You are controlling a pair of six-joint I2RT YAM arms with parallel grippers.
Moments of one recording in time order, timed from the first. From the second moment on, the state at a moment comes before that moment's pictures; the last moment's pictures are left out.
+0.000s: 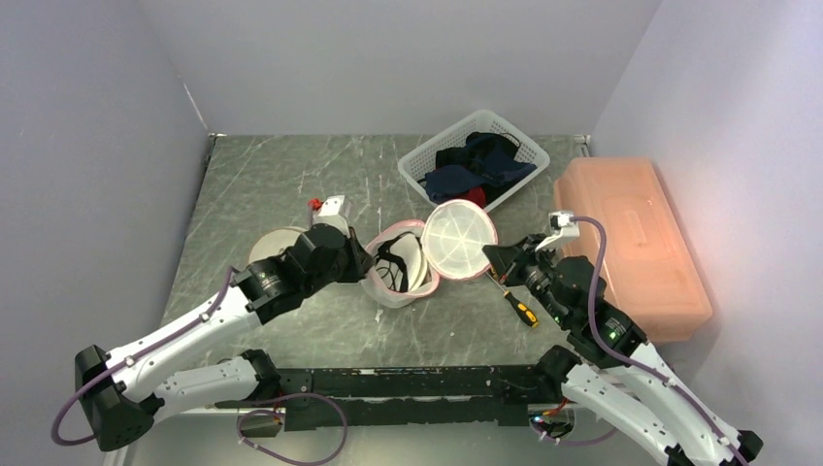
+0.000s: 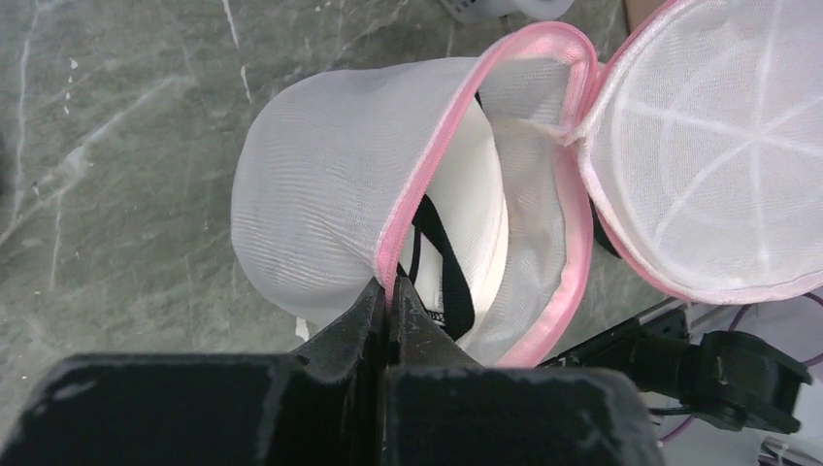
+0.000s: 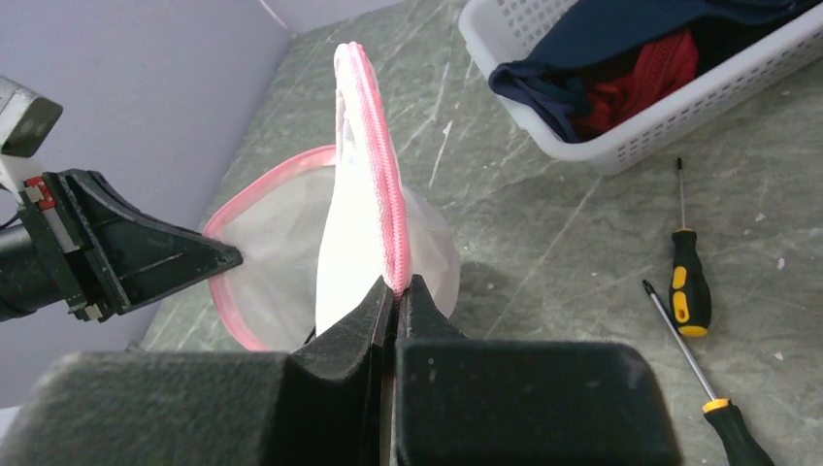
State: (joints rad) left arm -0.87 0.97 0.88 -0.46 -0.25 -0.76; right arm 0.72 0.48 0.68 -0.36 0.24 0.61
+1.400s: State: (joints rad) left arm -0.85 0.98 0.67 -0.57 -0.32 -0.84; right arm 0.75 0.87 0.54 -0.15 -0.02 0.64
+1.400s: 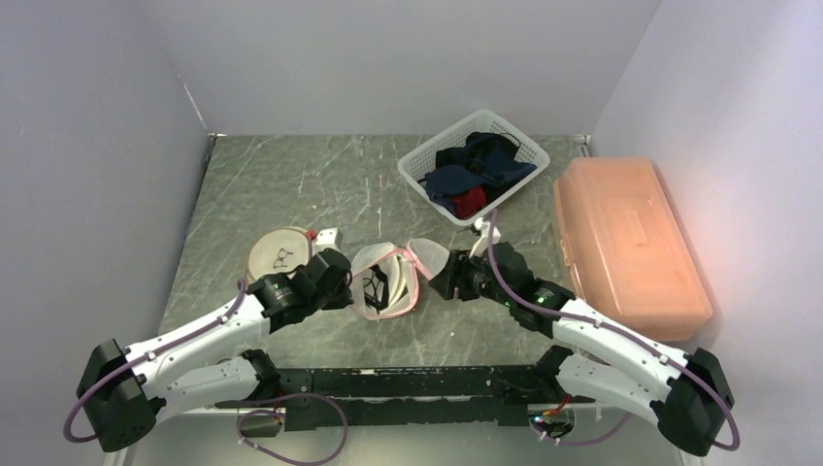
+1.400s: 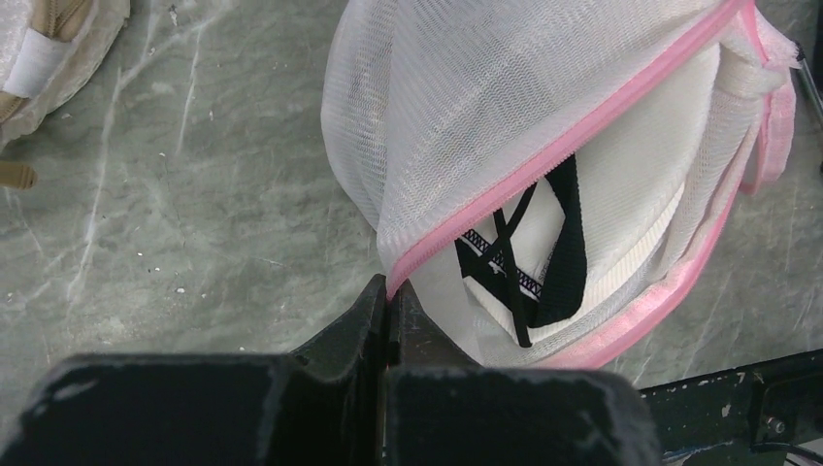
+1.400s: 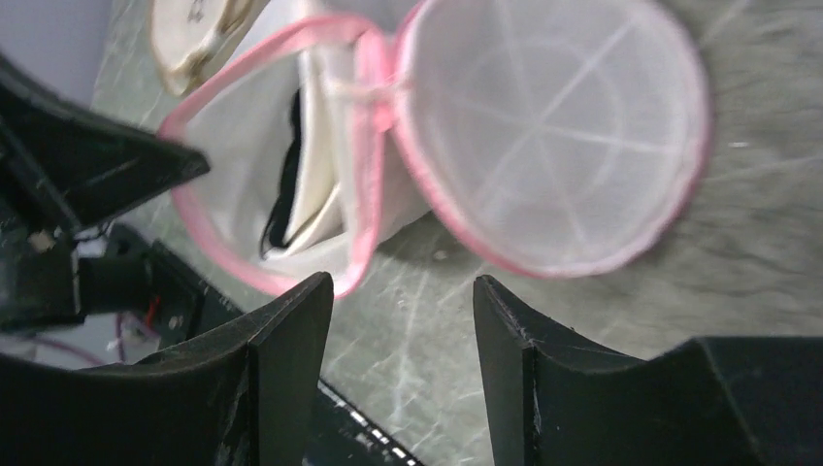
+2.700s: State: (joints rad) left arm -0.85 1.01 0.62 -0.36 -0.22 -0.84; right arm 1.09 1.28 0.74 -0.10 0.28 1.02
